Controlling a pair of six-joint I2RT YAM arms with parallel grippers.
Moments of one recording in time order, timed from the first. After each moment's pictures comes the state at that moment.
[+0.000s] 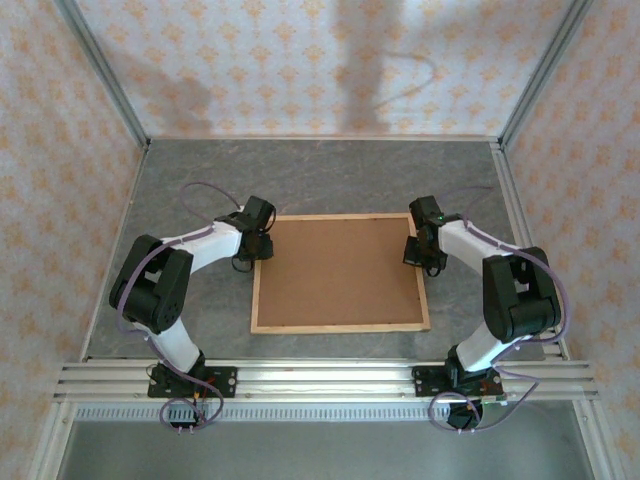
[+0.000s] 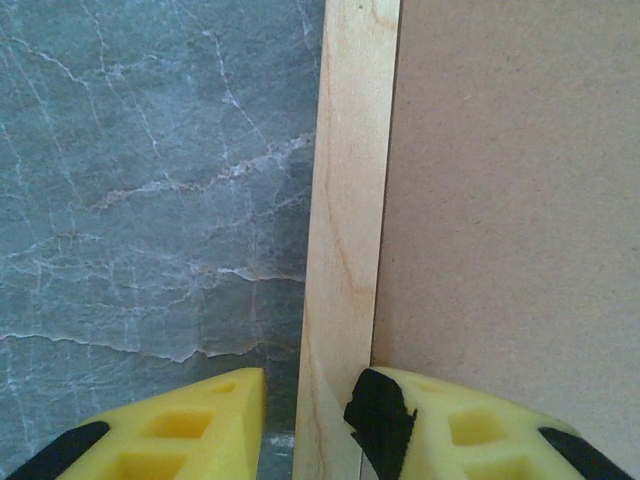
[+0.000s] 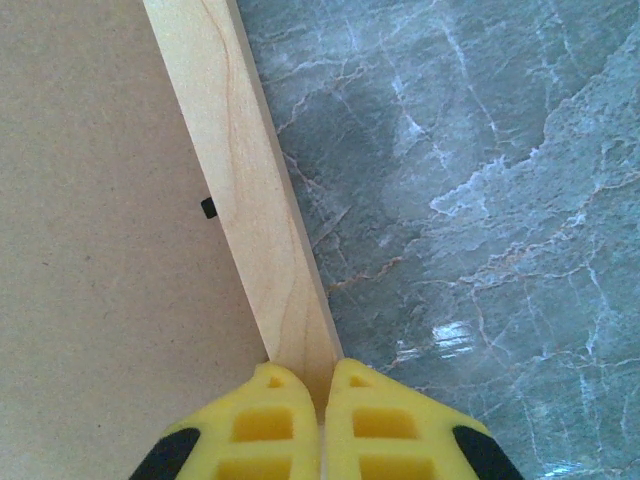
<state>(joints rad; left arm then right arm) -0.35 1.72 0.96 -0.48 -0.14 -0.50 0.23 1.59 0.92 -0.68 0.06 0.47</state>
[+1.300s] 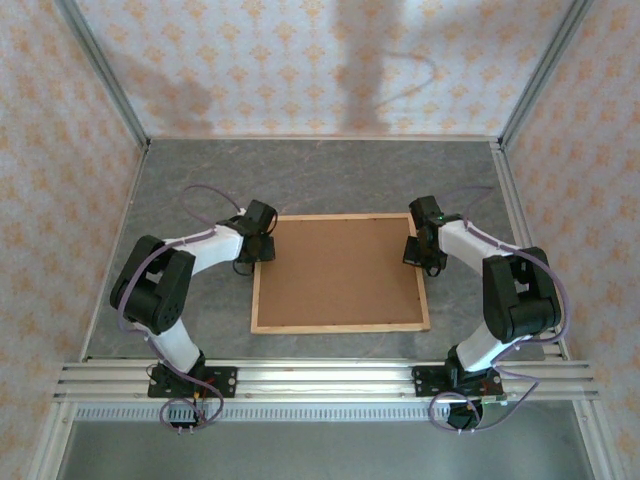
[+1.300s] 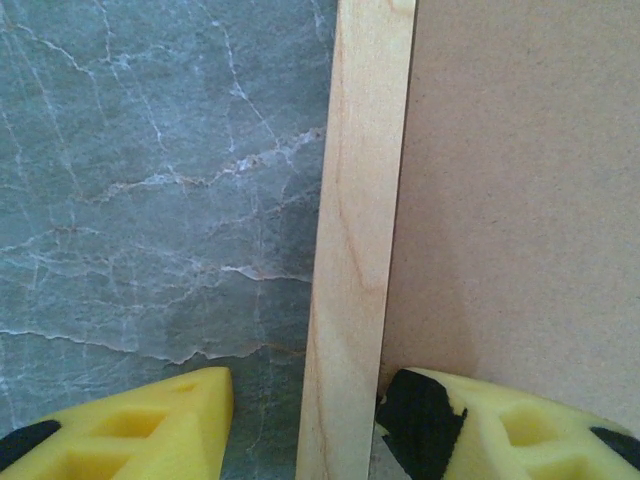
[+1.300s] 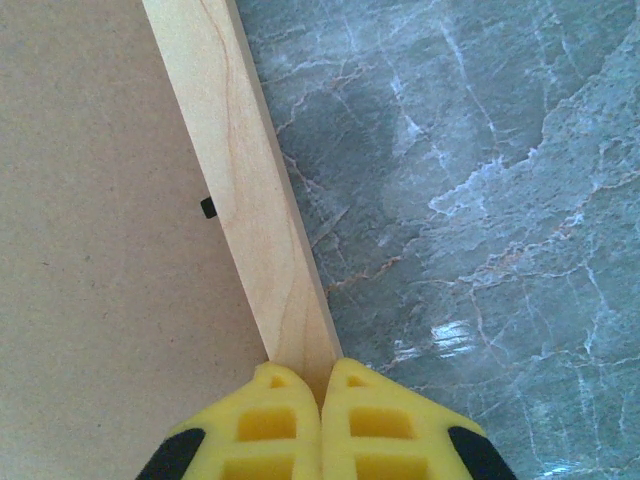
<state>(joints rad) -0.37 1.71 0.92 -0.42 -0.17 -0.53 0.23 1.60 0.92 -0.68 0.06 0.47</state>
